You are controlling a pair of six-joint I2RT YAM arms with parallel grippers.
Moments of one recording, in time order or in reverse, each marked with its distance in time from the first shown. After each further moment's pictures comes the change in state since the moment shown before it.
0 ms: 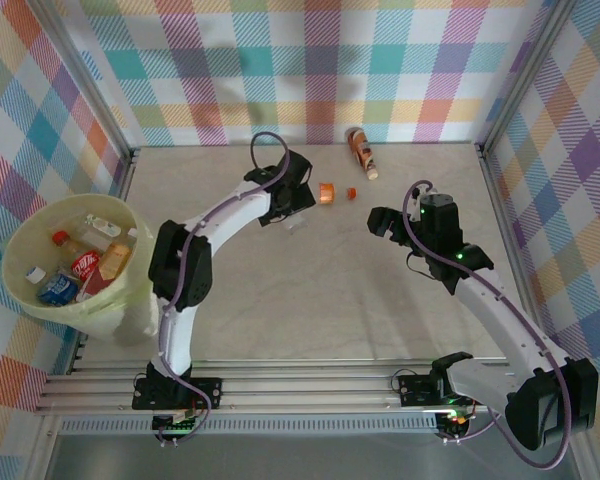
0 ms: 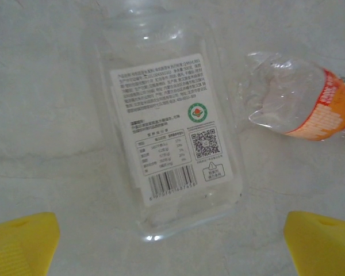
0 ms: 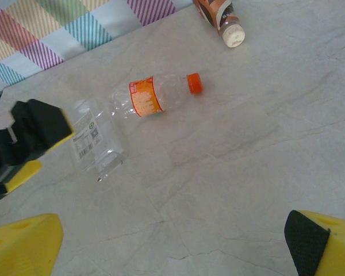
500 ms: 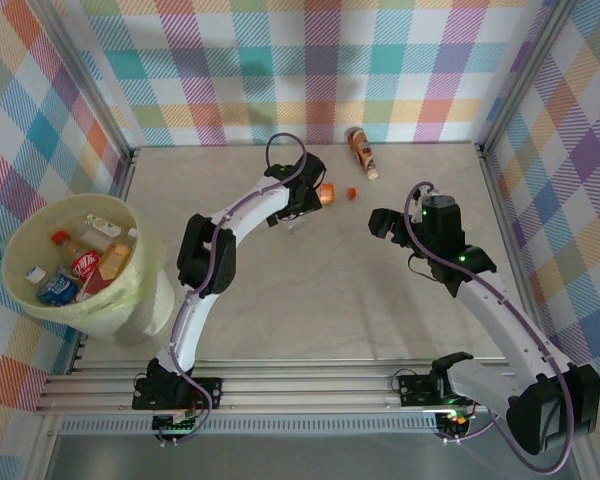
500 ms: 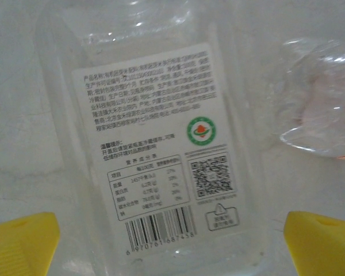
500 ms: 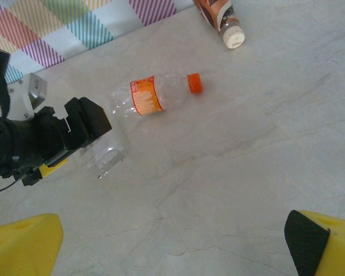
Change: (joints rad) left arm -0.015 0.222 0.249 -0.171 -0.059 -0.019; right arm 0.000 -0.025 -0.001 -0.021 0.000 -0.019
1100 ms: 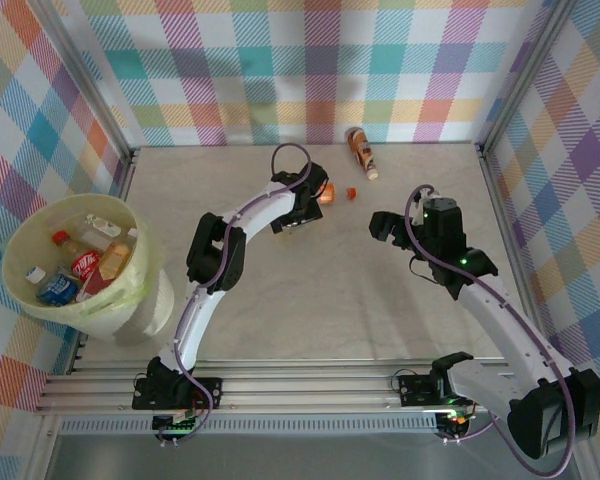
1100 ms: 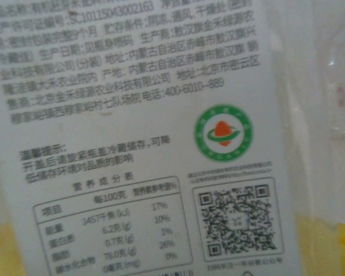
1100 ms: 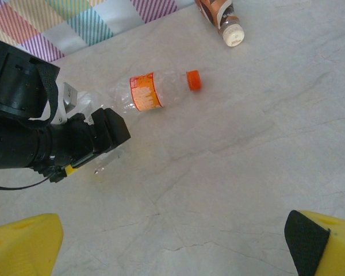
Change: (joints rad) left arm 0.001 0.092 0.017 0.033 0.034 0.015; right arm 0.000 -0.019 -0.016 -0.008 -0.006 -0.017
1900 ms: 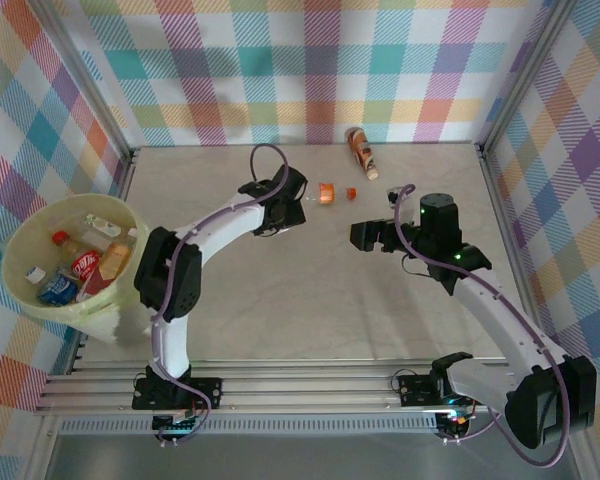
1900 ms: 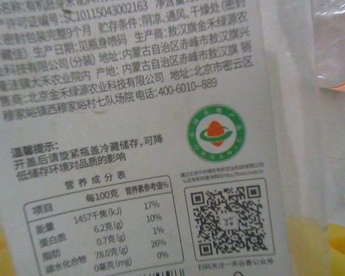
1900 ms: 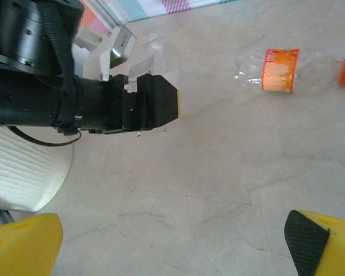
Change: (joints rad) left arm 0.000 -0.489 -0.523 0.209 -0.024 0.120; right arm 0.002 0.058 -0.002 0.128 -0.446 -0.156
